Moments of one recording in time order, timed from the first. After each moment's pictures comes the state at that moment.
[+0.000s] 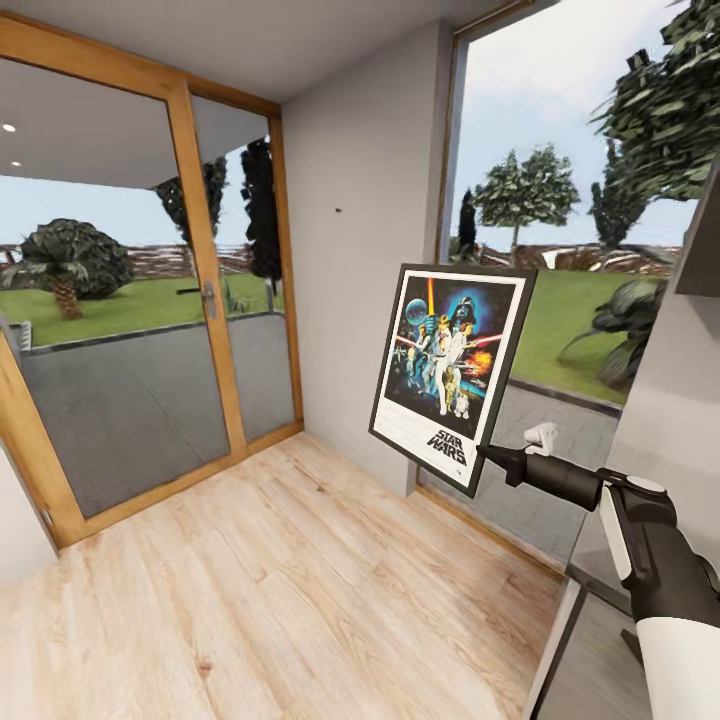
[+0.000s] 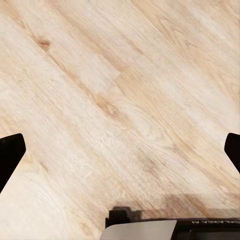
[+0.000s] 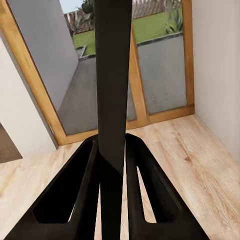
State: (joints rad) left arm 0.04 0.10 0.13 -0.68 0.01 -0.02 -0.20; right arm -0.62 -0.18 -0.30 -1.22 0.00 0.51 1.06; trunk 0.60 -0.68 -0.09
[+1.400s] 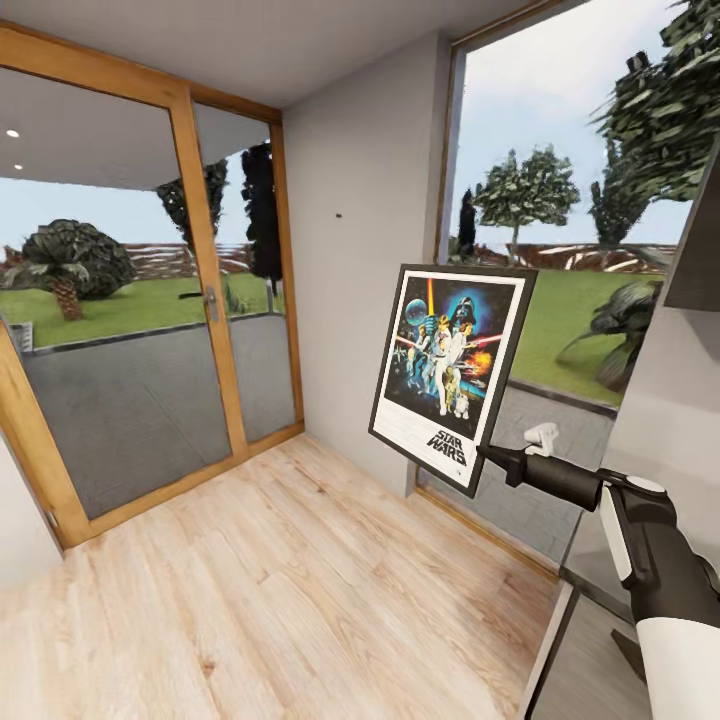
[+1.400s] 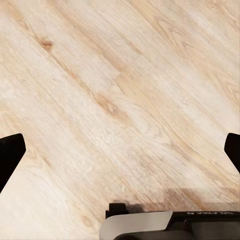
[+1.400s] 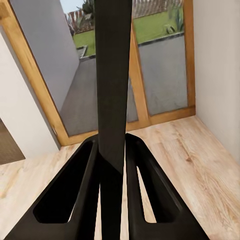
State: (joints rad) left arm 0.04 0.10 0.13 -0.68 0.01 -0.01 -0.20; right arm -0.62 -0.18 -0.30 -1.22 0.00 0.51 1.06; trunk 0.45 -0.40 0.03
